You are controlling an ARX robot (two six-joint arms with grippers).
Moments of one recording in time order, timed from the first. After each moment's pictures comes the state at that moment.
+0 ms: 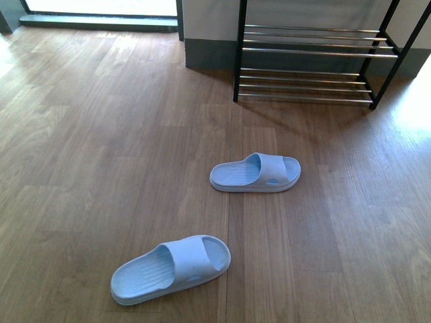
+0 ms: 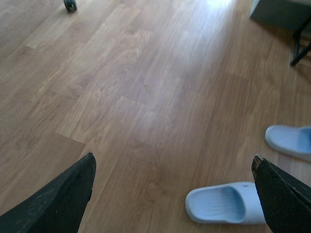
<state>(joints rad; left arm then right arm) 0.00 0.95 0.37 0.03 -0.18 -0.20 0.00 0.00 0.02 0.00 0.00 -0.01</state>
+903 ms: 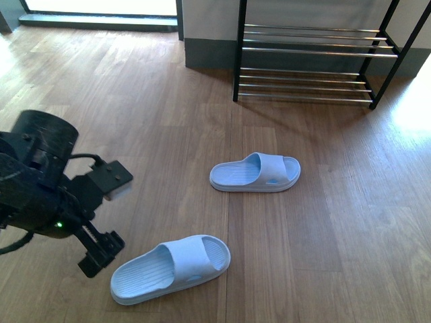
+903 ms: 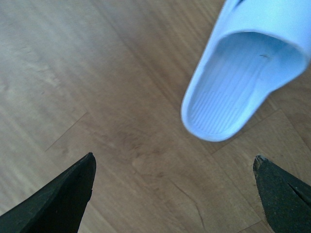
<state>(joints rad) -0.16 2.39 0.99 0.20 0.04 0.62 0.00 0.00 0.02 0.00 0.00 -0.01</state>
